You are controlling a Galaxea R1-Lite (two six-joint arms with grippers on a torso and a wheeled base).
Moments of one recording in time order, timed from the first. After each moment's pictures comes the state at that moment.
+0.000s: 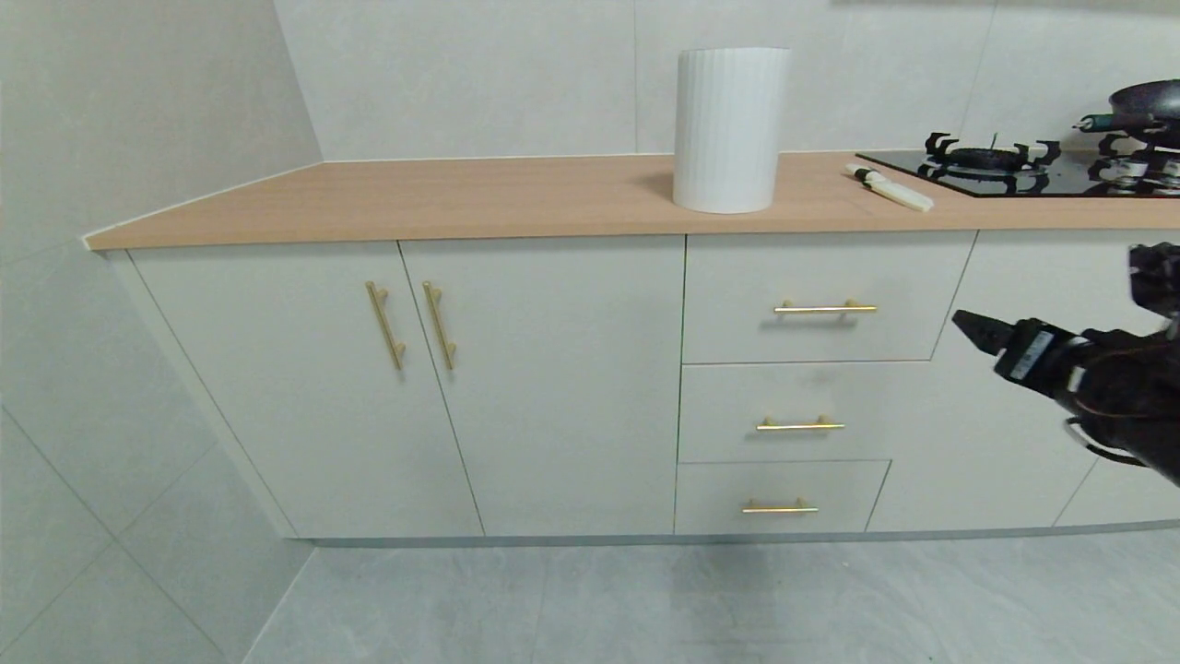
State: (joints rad) left arm 0.00 0.00 0.00 0.00 -0.02 0.01; right arm 0.15 1.50 -0.58 -0.83 -0.25 0.33
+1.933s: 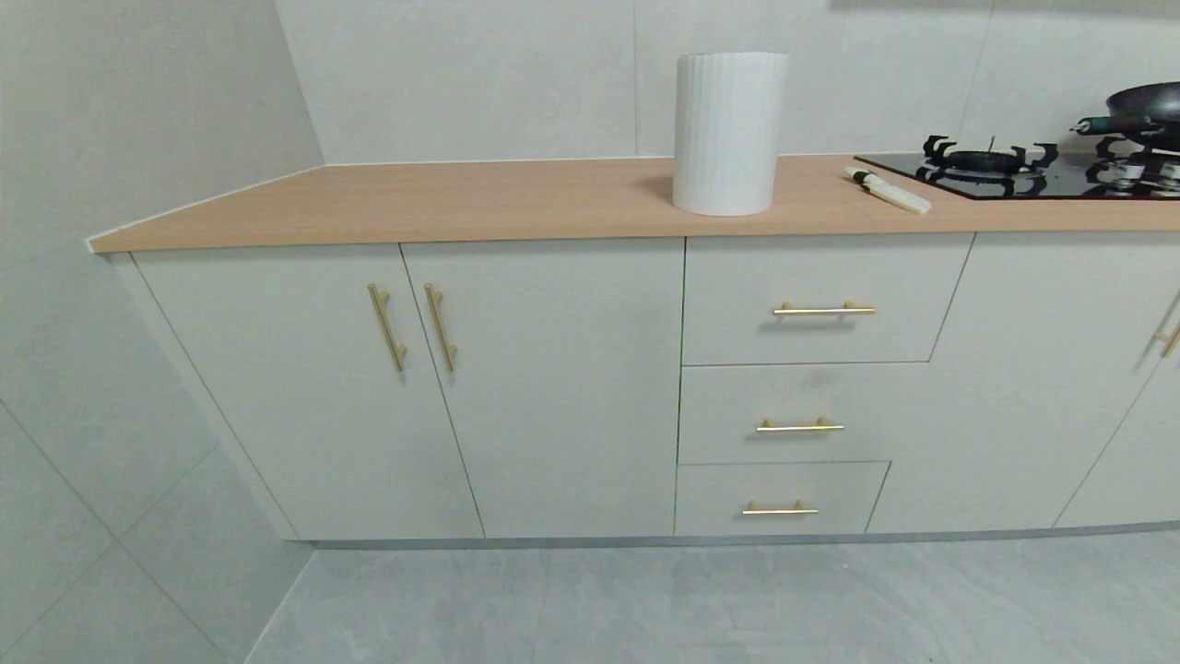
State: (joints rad) left arm 0.00 0.00 0.00 0.00 -0.02 0.01; right arm 0.00 0.00 0.00 0.00 0.06 -0.05
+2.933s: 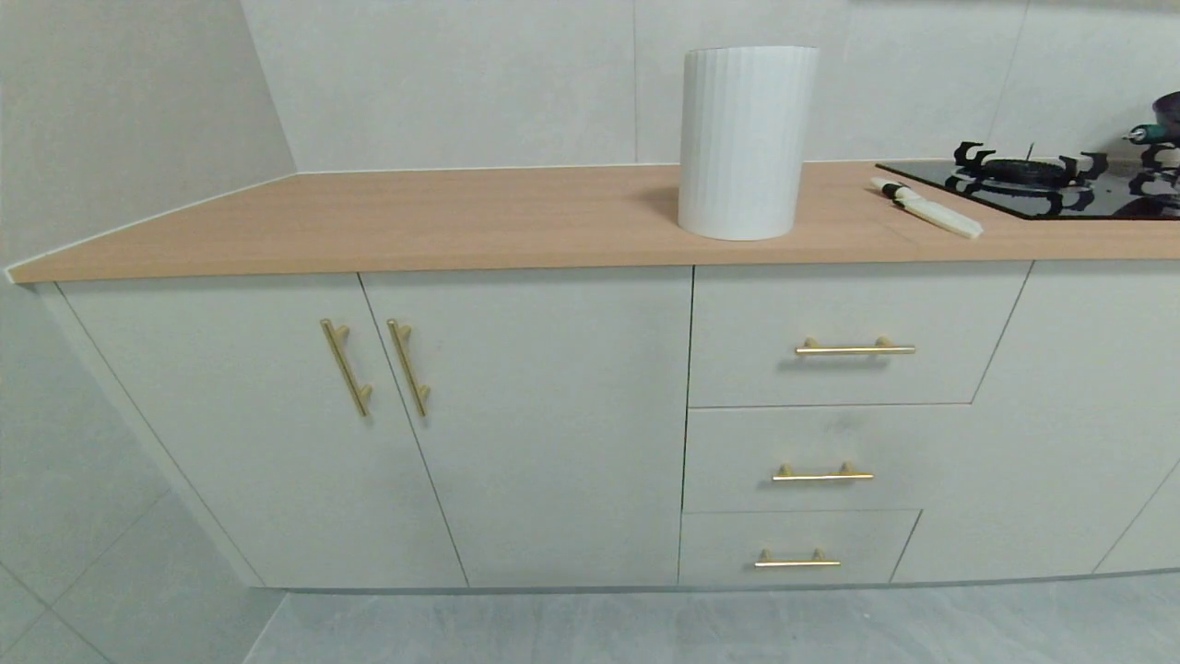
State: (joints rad) left arm 0.00 0.00 0.00 0.00 -0.02 0.01; right arm -0.01 0.00 0.00 0.00 0.04 0.00
